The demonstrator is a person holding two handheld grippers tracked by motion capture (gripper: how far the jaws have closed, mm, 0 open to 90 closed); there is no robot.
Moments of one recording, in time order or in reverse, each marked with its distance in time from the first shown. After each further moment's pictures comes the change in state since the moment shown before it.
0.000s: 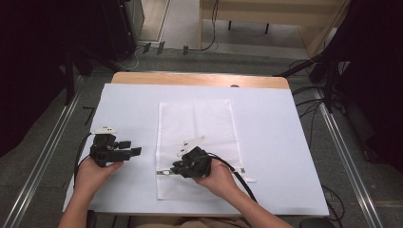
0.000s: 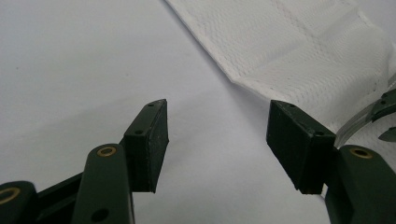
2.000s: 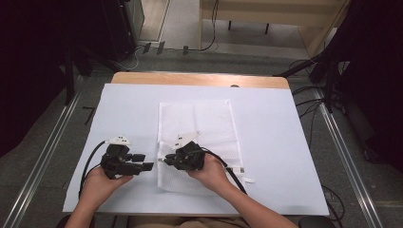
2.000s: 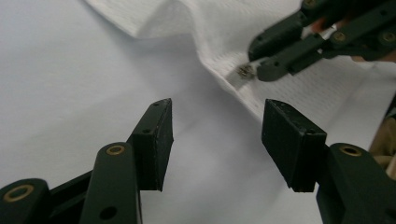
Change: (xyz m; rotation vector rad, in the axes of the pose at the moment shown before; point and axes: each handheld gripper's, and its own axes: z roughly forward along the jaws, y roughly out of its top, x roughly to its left) left arm -0.052 -0.009 0.006 0.114 -0.164 0.081; right arm -0.008 0.017 0.012 -0.088 -0.023 -0.021
